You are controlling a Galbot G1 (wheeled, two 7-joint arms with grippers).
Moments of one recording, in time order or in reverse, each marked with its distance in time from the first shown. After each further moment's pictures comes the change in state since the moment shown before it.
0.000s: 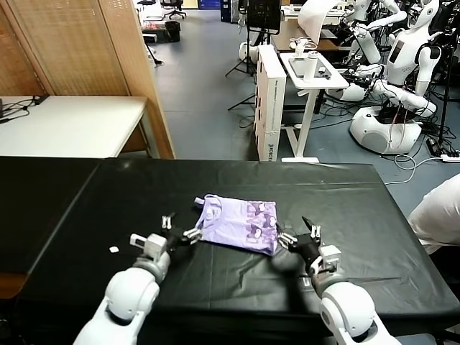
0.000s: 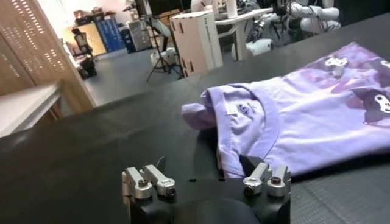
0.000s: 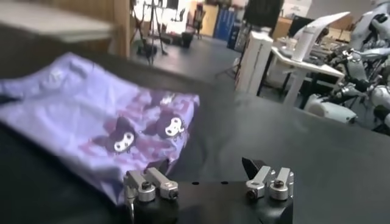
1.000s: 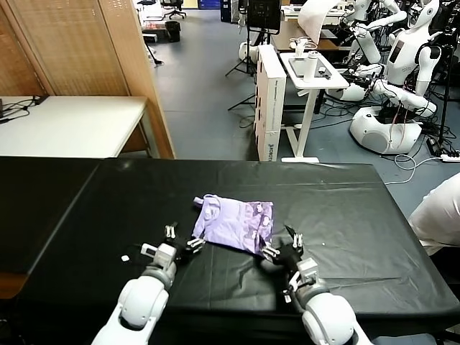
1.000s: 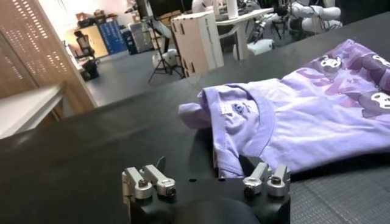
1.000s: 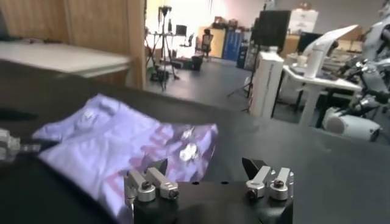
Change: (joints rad) left arm 0.027 -0.066 0.022 0.124 0.153 -0.057 -0.006; right arm -0.023 0.037 -0.091 -0.058 -0.237 0.033 -0.063
